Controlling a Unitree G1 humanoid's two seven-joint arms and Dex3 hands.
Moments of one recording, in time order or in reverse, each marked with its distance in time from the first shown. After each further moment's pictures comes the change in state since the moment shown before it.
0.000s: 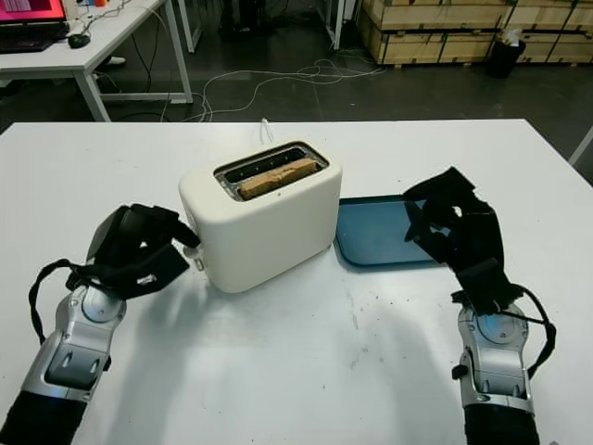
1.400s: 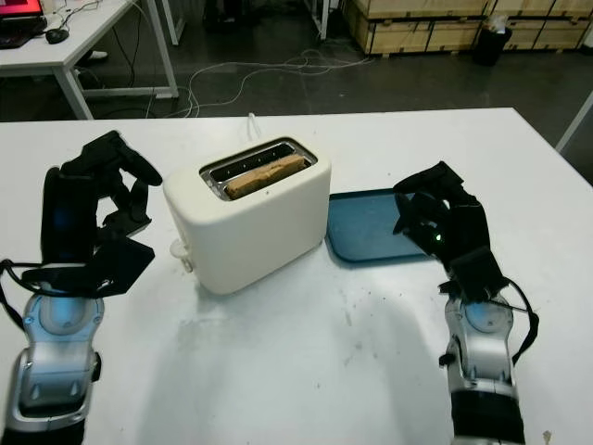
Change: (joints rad) left arm 0.034 -0.211 0.159 -0.278 -0.150 -0.085 0.159; right arm -0.144 0.002 -0.028 0.163 0.054 -0.006 0.042
